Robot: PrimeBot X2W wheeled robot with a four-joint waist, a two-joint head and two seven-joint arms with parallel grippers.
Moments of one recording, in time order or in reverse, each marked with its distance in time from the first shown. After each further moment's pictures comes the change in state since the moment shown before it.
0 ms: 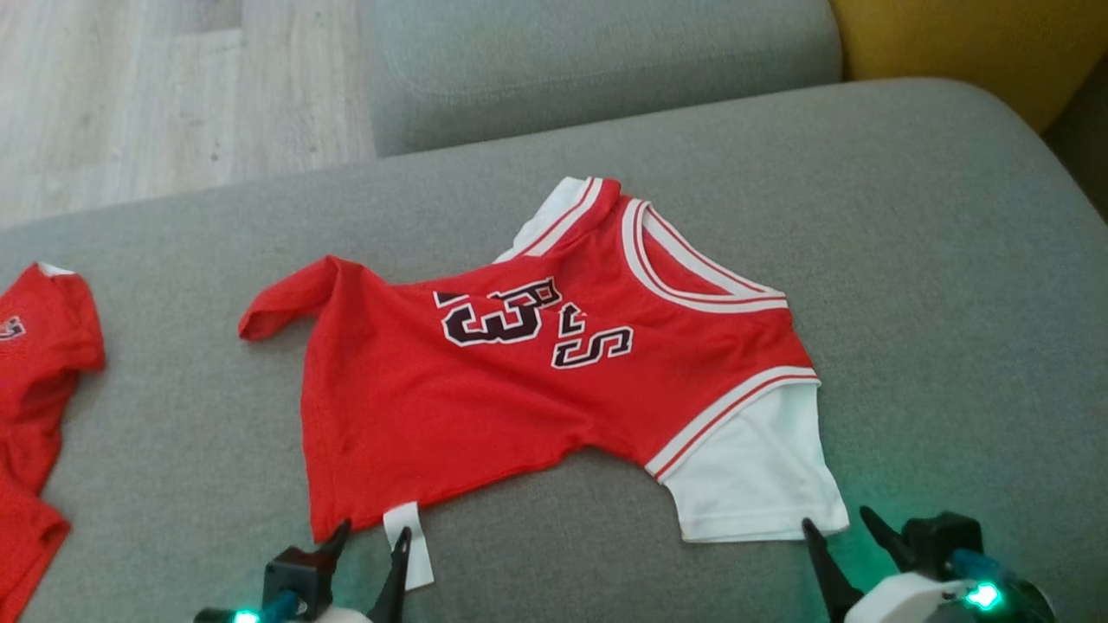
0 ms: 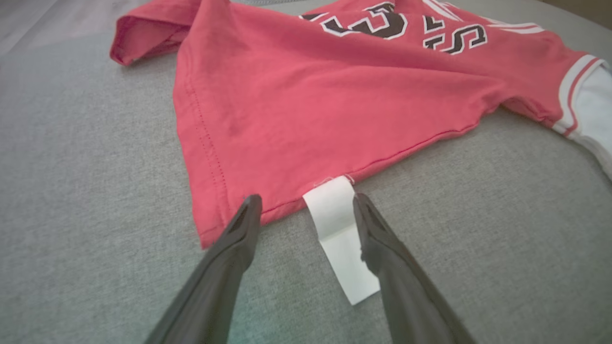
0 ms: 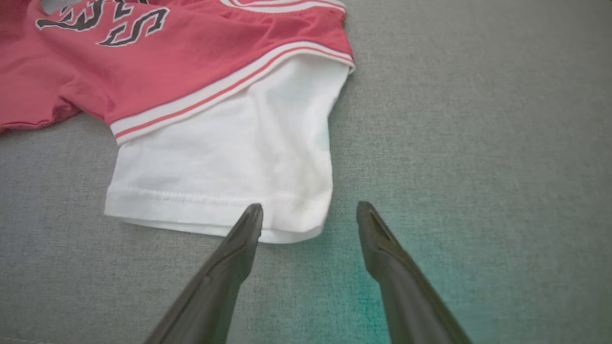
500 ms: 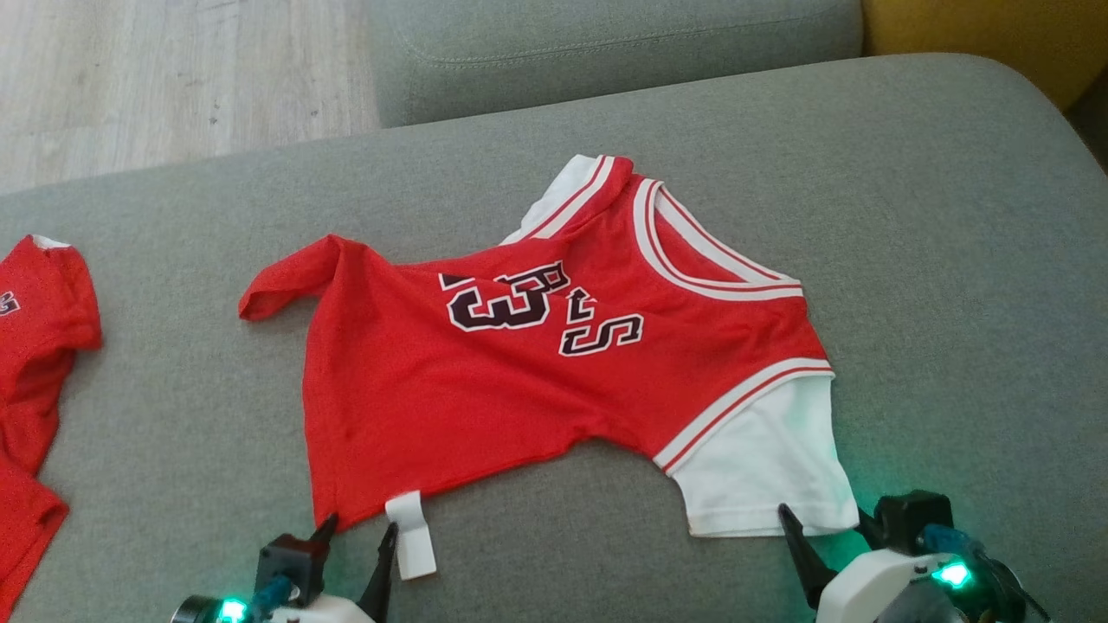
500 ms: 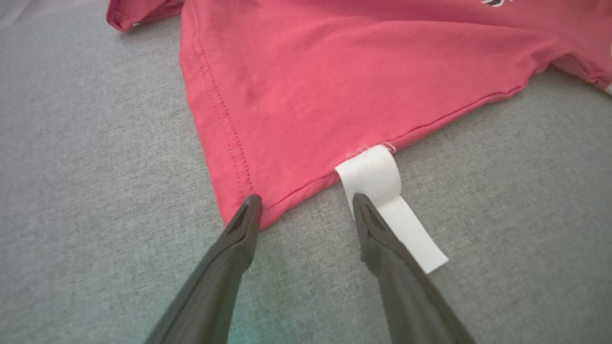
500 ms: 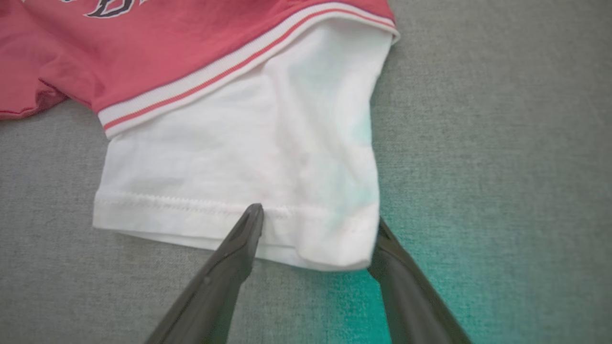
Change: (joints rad) left arm -0.031 0.036 -0.008 0.018 0.008 0.002 0.040; right arm -0.085 0.024 0.028 0.097 0.008 0.000 0.009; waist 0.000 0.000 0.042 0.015
